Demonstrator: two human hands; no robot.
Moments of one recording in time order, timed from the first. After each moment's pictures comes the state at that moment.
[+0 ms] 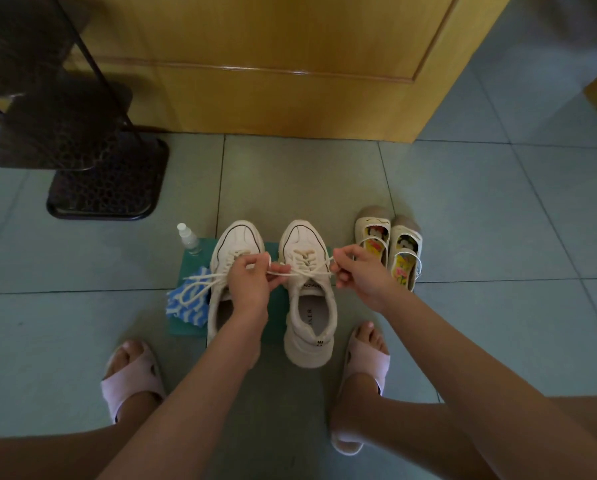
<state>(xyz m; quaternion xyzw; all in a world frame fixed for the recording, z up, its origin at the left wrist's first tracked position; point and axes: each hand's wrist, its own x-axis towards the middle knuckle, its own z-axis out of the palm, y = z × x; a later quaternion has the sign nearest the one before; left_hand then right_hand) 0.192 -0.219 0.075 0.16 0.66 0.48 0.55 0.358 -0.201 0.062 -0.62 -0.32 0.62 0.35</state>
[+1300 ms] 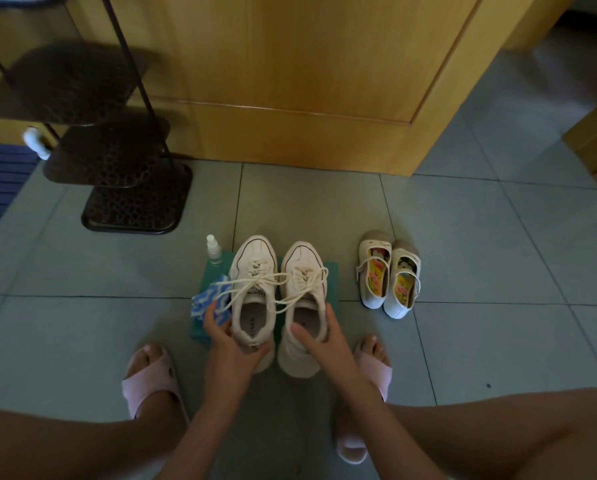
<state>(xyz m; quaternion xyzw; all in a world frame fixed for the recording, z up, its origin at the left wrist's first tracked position) 0.123 -0.327 0.032 0.42 0.73 0.35 0.41 0.287 -0.313 0.045 -0.64 -0.46 0.52 0.33</state>
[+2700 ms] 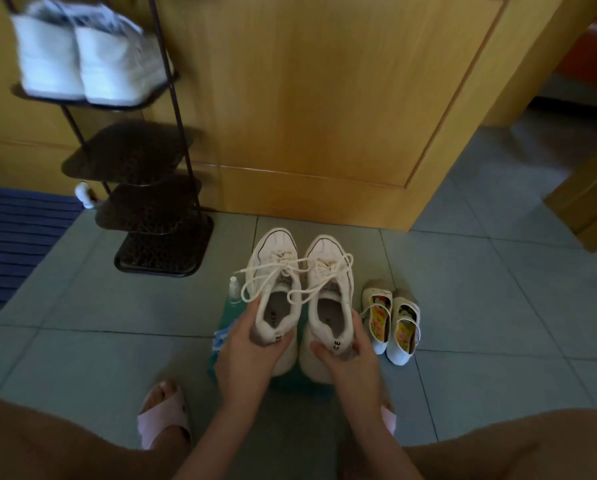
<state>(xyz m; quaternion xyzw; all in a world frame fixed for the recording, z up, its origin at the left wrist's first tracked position) 0.116 -0.313 0.125 0.48 0.66 0.45 0.36 0.268 -0.325 0.140 -0.64 -0.48 0.39 0.46</state>
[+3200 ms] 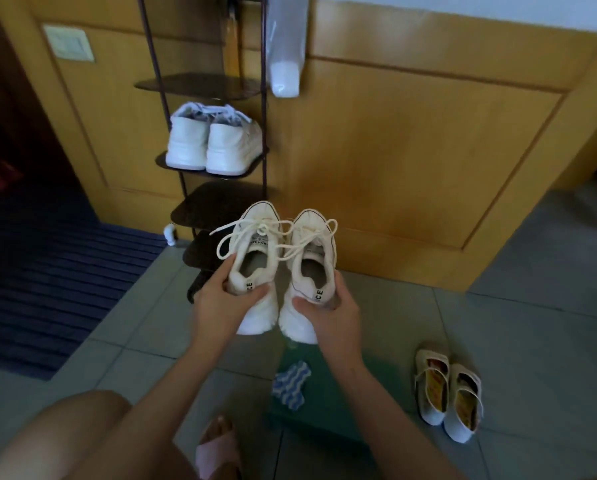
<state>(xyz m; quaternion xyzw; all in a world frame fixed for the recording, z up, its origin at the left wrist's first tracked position) -0.039 -0.263 0.239 0.46 0.66 0.52 0.29 0.131 -0.254 0.242 -0.55 -0.53 0.45 0.47</state>
